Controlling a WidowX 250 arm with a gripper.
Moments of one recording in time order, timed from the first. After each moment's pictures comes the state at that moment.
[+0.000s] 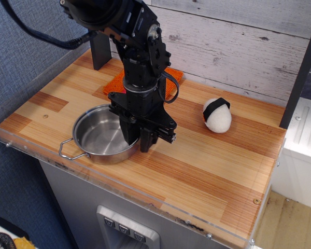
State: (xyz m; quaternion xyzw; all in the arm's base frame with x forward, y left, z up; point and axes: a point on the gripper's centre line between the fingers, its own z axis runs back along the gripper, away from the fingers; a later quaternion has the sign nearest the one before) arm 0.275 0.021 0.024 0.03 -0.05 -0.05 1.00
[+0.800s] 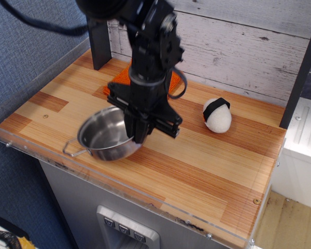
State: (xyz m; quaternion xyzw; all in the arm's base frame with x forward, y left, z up) arm 0.264 0.015 0.056 0.09 -0.04 -0.02 0.99
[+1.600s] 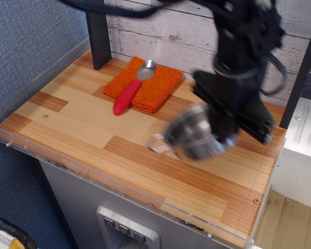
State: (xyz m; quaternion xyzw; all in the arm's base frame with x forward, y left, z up) arm 0.286 -0.100 0.079 0.01 -0.11 -0.19 0.97
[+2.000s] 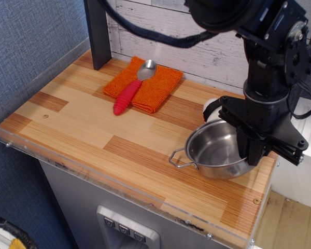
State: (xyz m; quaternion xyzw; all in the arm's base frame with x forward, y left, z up) arm 0.290 -0.131 0.058 -0.03 -0.10 -0.16 0.98
